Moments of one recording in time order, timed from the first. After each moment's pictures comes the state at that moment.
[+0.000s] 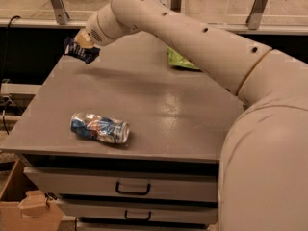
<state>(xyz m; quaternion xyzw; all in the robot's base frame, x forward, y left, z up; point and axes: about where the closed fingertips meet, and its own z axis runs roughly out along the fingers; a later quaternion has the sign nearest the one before) 0.731 0.203 0.926 -0.49 0.71 0.19 0.46</state>
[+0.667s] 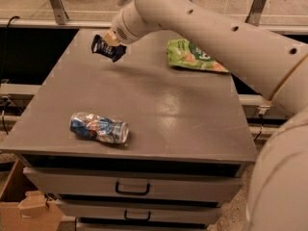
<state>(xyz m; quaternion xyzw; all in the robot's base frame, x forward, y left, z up) 0.737 0.128 0.928 -0.47 0.74 0.13 0.46</state>
